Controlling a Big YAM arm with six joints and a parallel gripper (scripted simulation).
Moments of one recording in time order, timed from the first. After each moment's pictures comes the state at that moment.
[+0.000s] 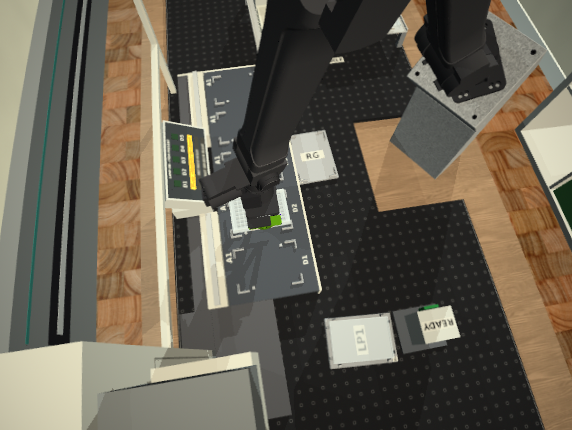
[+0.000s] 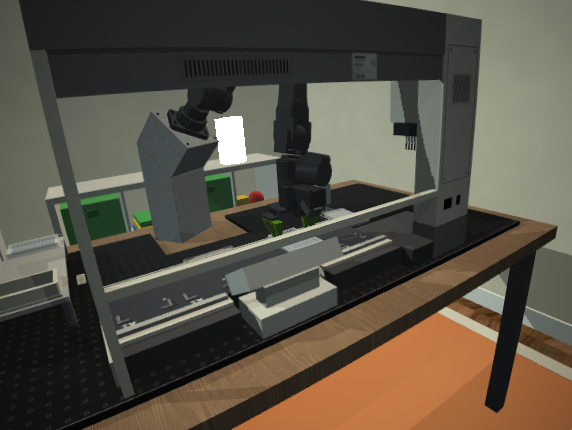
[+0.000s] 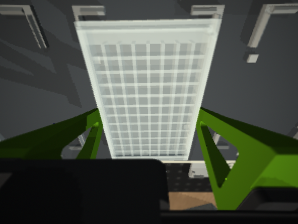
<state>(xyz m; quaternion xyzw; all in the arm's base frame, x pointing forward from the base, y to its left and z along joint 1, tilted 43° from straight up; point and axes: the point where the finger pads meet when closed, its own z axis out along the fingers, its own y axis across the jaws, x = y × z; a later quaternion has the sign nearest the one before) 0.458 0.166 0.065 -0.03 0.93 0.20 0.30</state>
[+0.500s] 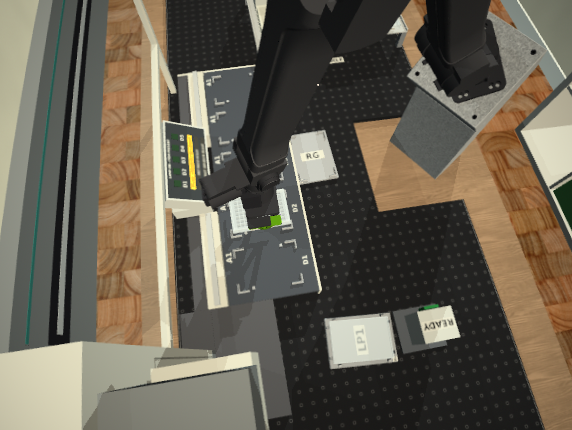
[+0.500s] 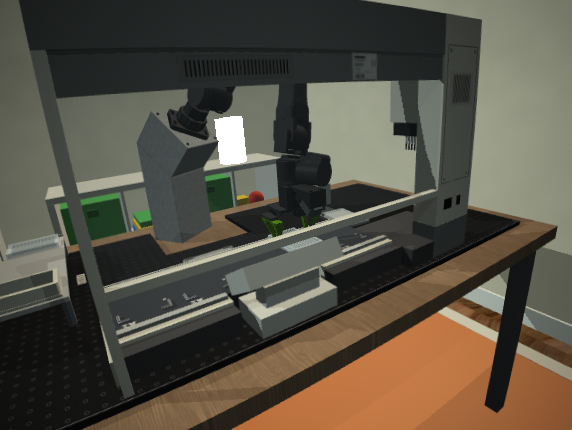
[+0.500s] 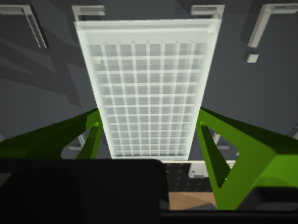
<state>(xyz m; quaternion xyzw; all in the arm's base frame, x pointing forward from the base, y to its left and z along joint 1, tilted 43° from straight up) 0.458 0.166 0.065 -0.03 0.93 0.20 0.30</state>
